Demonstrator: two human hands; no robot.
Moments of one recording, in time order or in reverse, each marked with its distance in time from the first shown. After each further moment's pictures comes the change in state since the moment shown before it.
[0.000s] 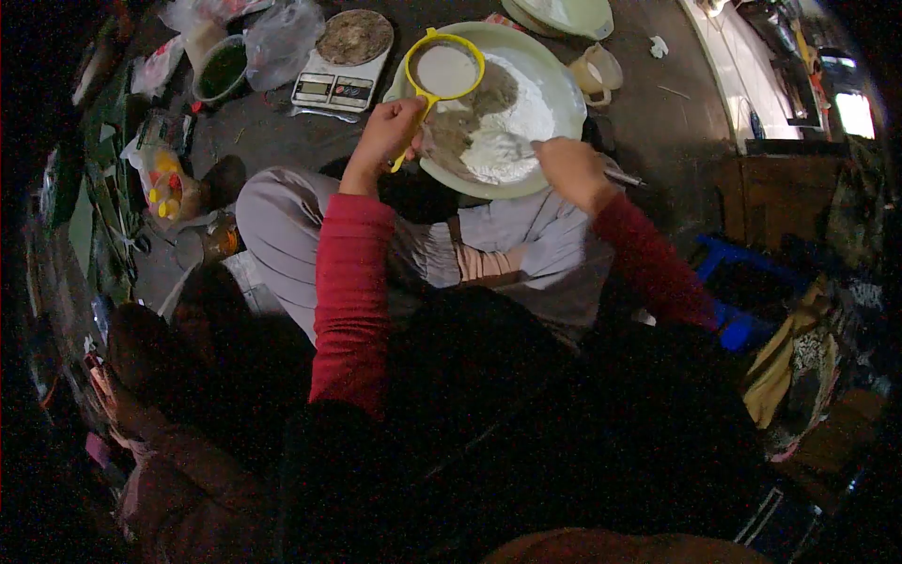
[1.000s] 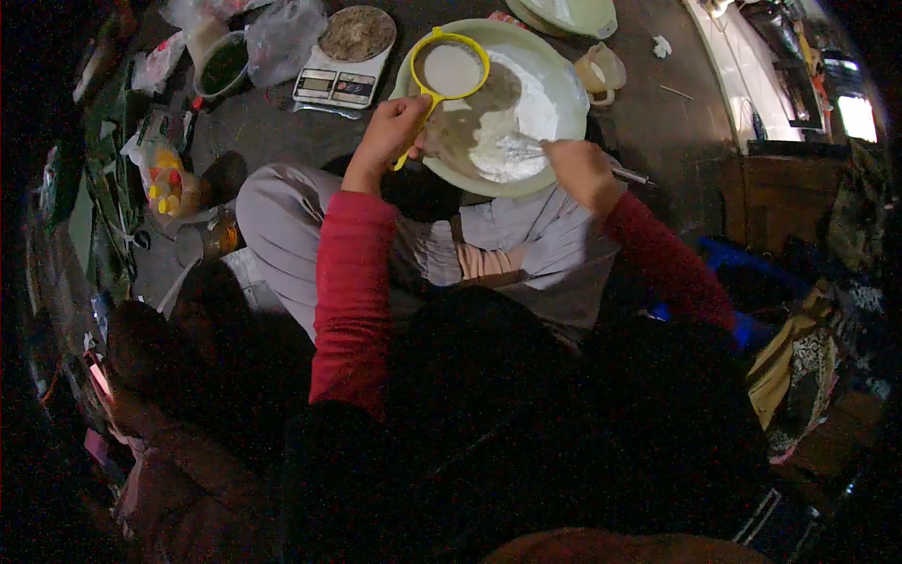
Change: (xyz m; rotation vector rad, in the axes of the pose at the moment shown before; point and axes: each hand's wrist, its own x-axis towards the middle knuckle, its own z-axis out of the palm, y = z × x) left_hand -0.003 0.001 0.002 0.062 -0.011 -0.009; right_hand -0.007 0.004 -0.007 -0.002 -0.013 0.062
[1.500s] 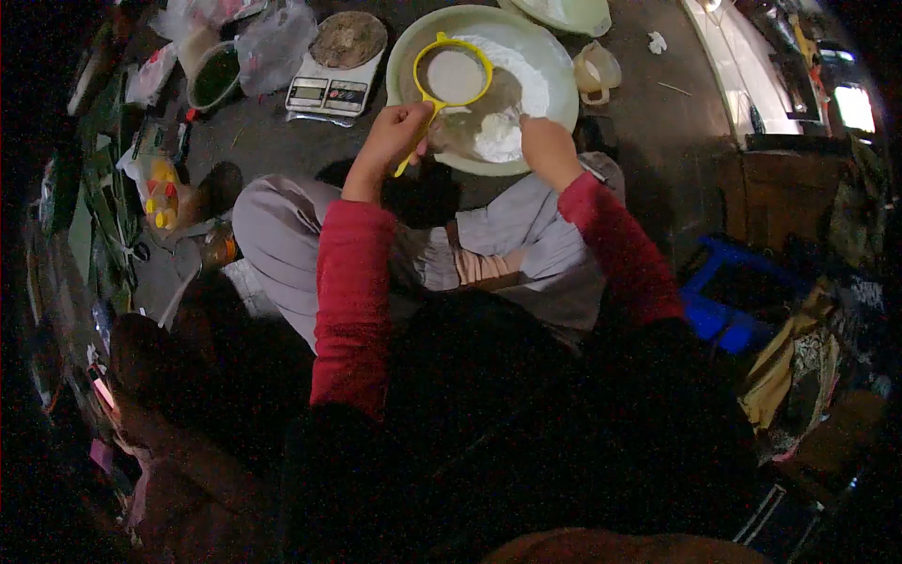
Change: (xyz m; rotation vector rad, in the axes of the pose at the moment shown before) left_hand 0.010 -0.003 0.004 0.007 -0.079 -0.035; right_hand 0.049 -0.009 0.035 0.102 0.128 0.259
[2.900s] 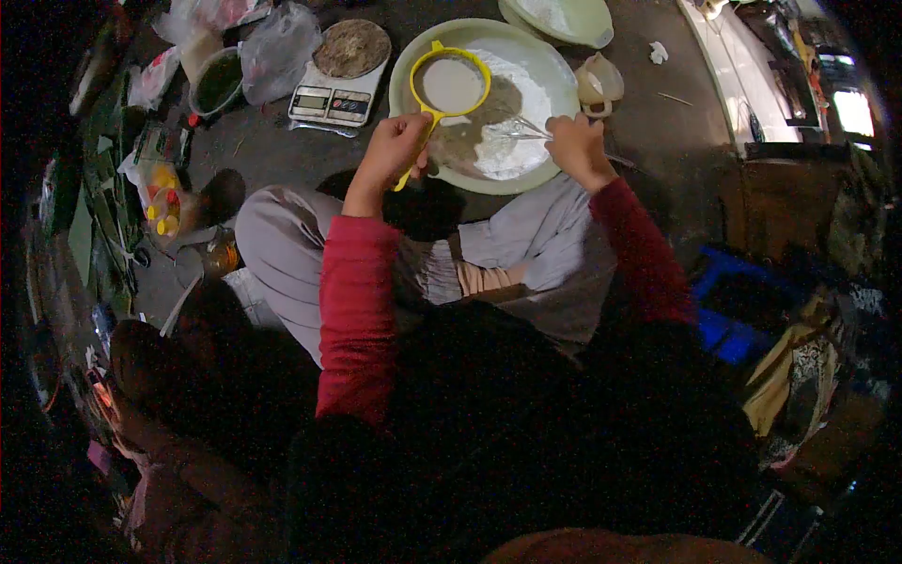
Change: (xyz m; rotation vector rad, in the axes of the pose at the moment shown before) left_hand -0.008 0.011 0.002 -0.010 0.069 0.006; right_hand 0.008 0.036 -0.025 -0.205 -0.022 -0.073
